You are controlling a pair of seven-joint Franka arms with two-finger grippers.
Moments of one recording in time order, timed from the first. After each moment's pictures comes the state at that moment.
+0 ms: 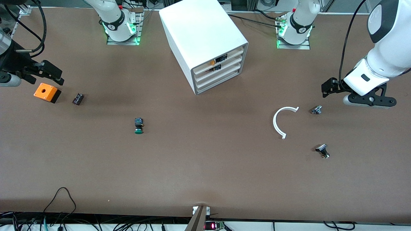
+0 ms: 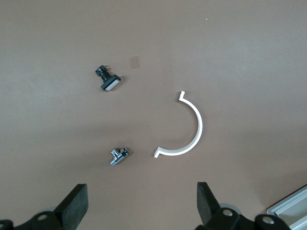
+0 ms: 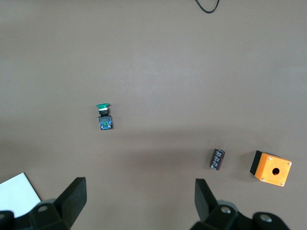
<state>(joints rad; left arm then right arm) 0.00 0.05 -0.10 -1.73 0.04 1.77 -0.01 0.01 -0.01 0.04 -1.62 0.00 1.67 0.09</state>
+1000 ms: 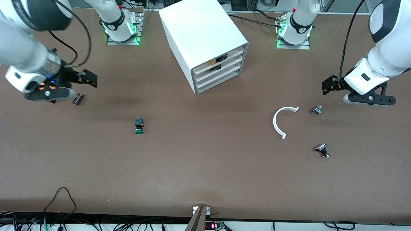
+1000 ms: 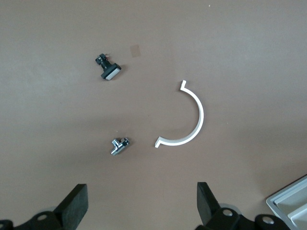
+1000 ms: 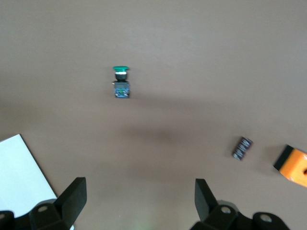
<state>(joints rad) 0.00 0.05 -0.10 -1.73 0.04 1.70 -0.01 0.11 0.10 0.08 -1.70 0.01 1.68 0.07</state>
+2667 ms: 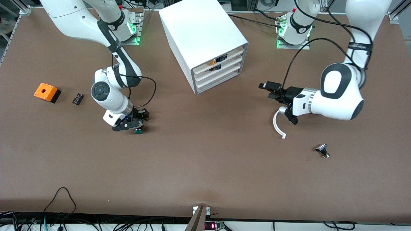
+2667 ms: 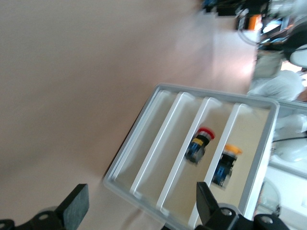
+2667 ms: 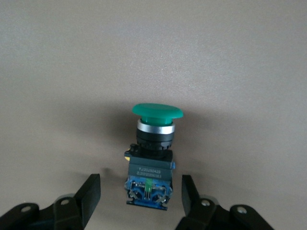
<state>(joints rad) -0.02 0.36 -0.15 -1.92 -0.87 1.72 0.57 0.18 0.50 0.12 -2.08 0.01 2.62 0.06</state>
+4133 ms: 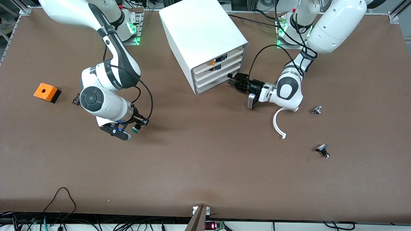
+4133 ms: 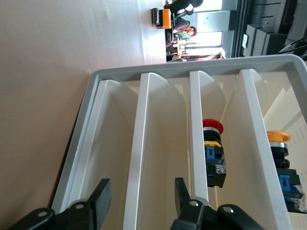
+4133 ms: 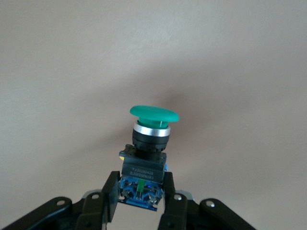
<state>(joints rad) -0.03 0.64 -0.32 -2.16 -1.32 1.82 1.20 0.22 0.49 0.15 -1.64 0.08 2.04 0.80</state>
